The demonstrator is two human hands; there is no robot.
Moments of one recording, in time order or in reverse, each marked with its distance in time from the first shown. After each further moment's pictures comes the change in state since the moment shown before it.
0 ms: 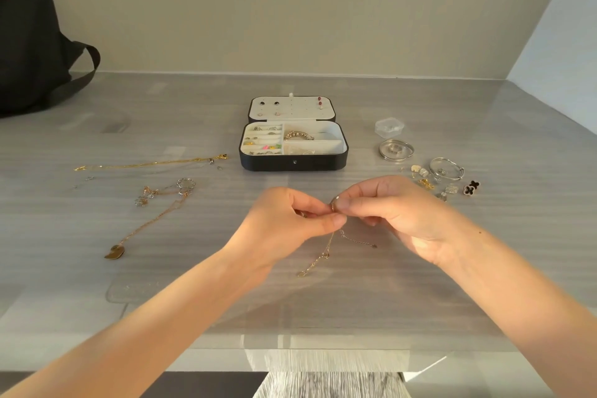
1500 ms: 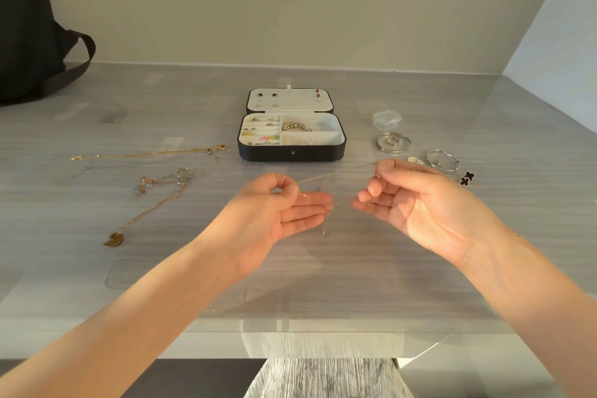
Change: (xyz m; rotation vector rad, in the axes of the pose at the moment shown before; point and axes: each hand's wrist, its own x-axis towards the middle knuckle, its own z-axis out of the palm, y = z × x) left_hand -0.011 0.001 -0.011 -0.625 -0.113 -0.061; right_hand -0.020 0.001 -0.008 0.648 0.080 -0.035
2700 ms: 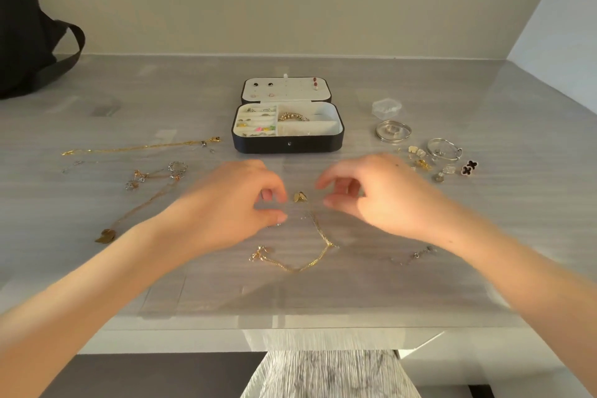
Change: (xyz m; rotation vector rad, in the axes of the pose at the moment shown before) left_hand 0.007 0.018 -0.033 1.573 -0.046 0.366; right_hand 0.017 0.006 0.014 -1.547 -0.136 -0.359
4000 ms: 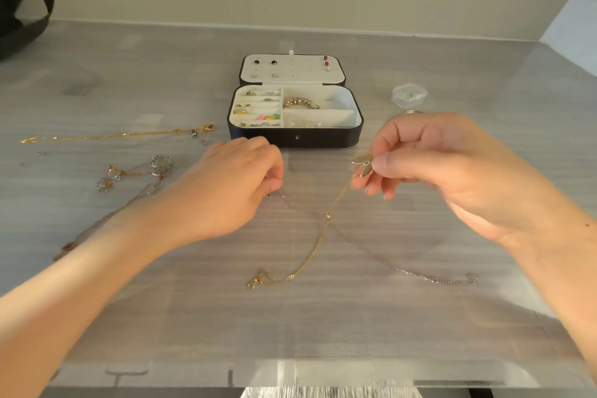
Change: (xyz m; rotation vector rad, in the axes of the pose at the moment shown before) left_hand 0.036 -0.033 0.014 0.056 0.107 0.129; right_hand 0.013 0.005 -0.025 0.867 -0.017 0.122
